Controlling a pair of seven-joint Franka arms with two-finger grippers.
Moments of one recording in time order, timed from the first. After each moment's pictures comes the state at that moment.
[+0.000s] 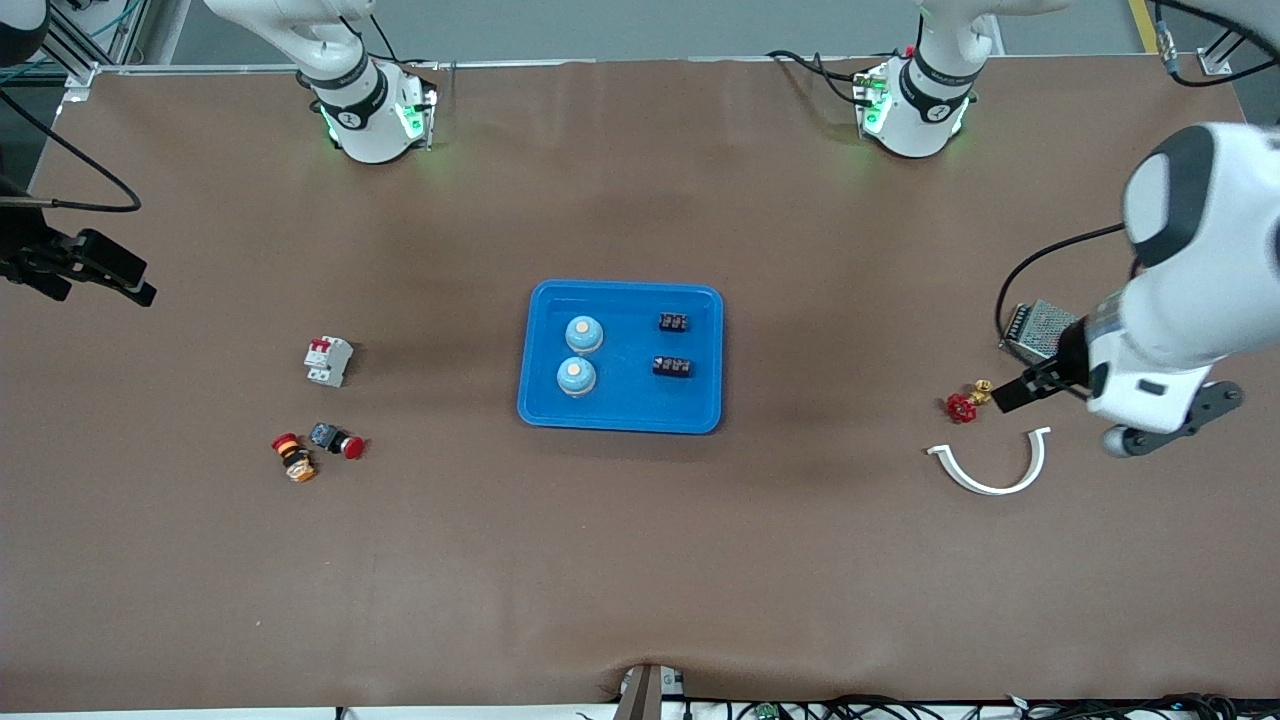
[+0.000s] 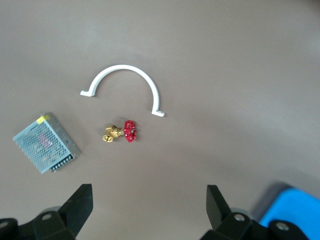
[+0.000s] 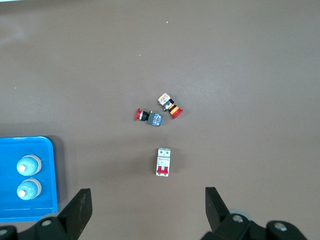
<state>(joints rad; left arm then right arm) -0.04 0.27 -0.06 -1.49 -0.02 1.73 -0.47 -0.01 -0.02 -0.03 -1.62 0.02 1.68 0.05</state>
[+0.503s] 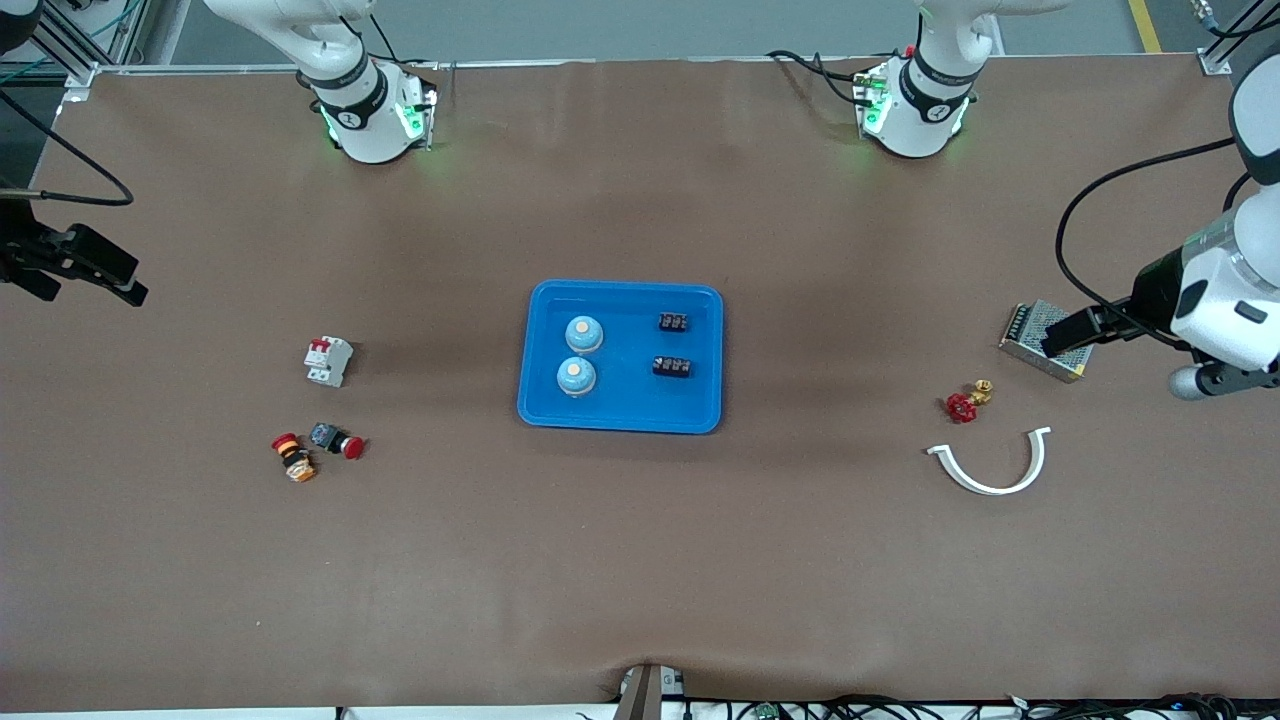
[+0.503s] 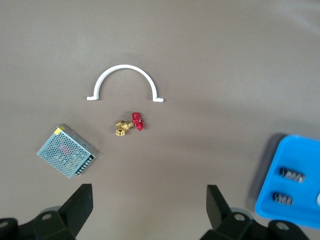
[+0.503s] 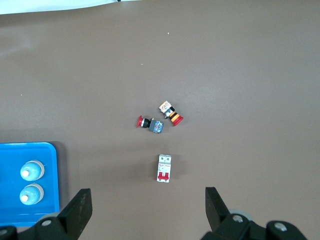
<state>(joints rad) -0.04 0.17 -0.04 -1.49 -0.05 1.63 -0.20 -0.01 -0.02 -0.03 -1.59 0.02 1.68 0.05</state>
